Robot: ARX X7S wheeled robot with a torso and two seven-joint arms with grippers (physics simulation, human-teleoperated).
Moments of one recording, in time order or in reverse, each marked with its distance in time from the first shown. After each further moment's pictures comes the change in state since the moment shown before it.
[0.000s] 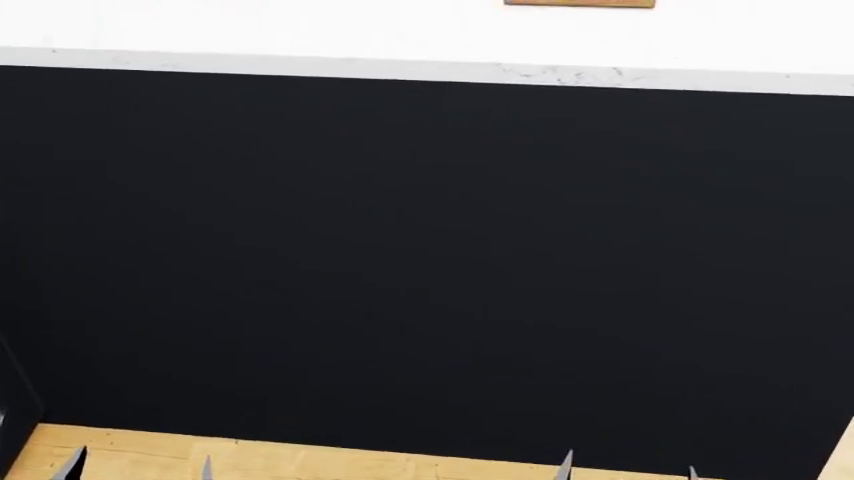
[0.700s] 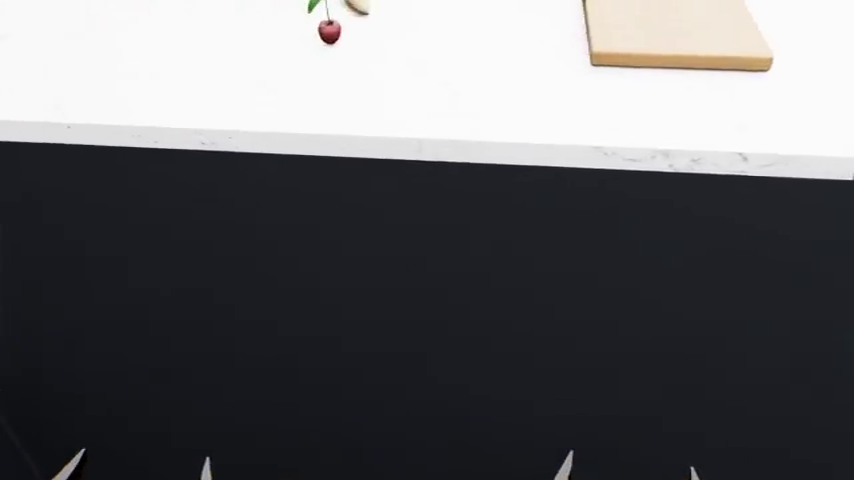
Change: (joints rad) left arm -0.002 -0.004 0.003 -0.006 -0.030 -0.005 0.001; right arm 0.003 0.008 -0.011 -0.004 -0.008 0.012 0.016
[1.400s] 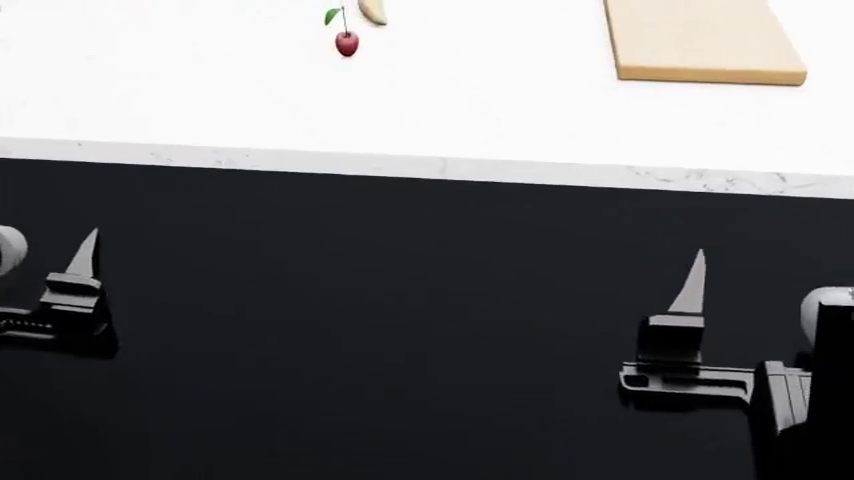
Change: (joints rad) left arm -0.514 -0.333 -0.205 0.474 -0.651 -0.850 -0.035; right arm 0.334 0.422 0.299 -0.560 0.659 0.752 0.061
